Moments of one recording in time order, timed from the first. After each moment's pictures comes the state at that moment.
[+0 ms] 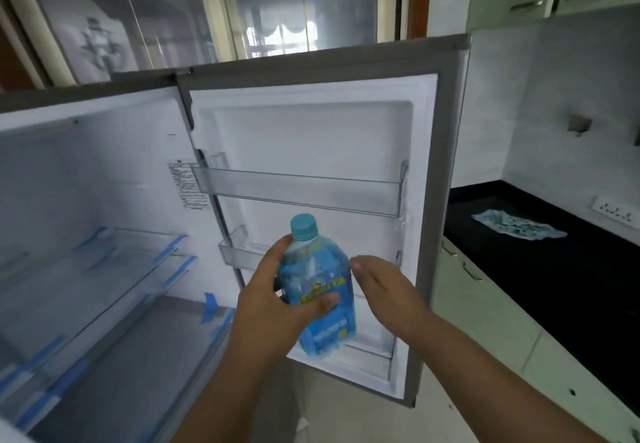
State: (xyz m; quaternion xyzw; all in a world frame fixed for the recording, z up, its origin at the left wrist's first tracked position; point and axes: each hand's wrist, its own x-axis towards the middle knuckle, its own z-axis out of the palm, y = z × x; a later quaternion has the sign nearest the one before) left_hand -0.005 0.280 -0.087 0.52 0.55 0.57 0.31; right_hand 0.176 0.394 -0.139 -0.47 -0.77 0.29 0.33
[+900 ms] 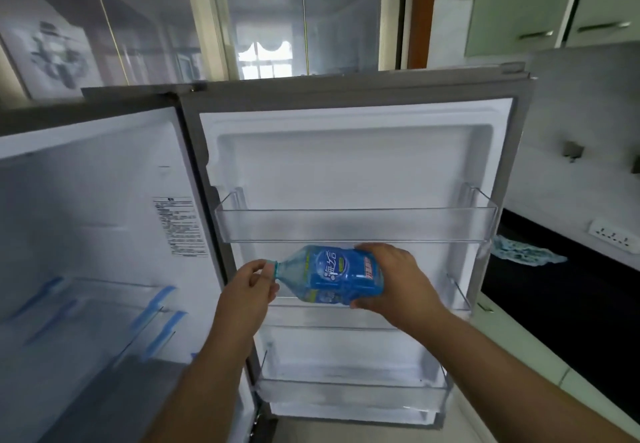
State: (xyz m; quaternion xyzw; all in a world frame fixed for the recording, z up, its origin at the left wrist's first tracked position) left_hand -0.159 0.467 -0.106 0.41 0.60 0.59 0.35; right_hand 0.098 0.516 -0.110 -0.50 -0.80 0.09 0.32
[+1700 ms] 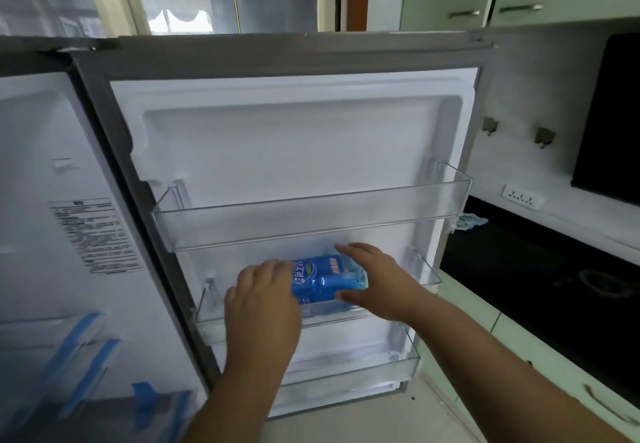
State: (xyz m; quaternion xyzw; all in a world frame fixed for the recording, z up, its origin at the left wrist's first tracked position) left_hand -0.115 0.484 -0.134 0.73 0.63 0.25 -0.07; right_hand 0.105 0.520 -0.125 -0.59 -0.75 0.16 0.22
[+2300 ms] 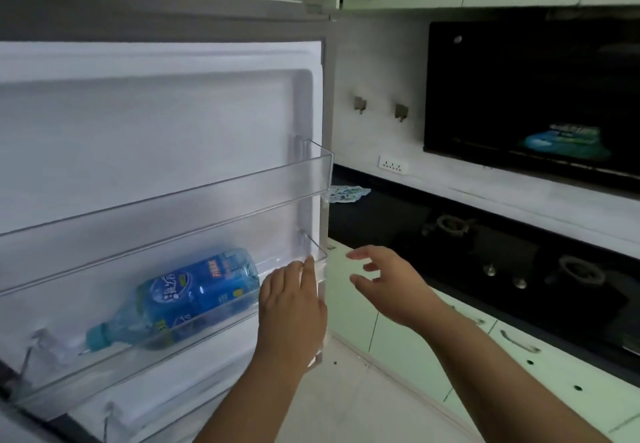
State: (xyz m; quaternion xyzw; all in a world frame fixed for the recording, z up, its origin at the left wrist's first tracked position) left_hand 0.051 0.482 -0.169 0.88 0.46 0.15 -0.02; right_hand 0.218 0.412 -0.125 -0.78 -0.53 0.15 0.30
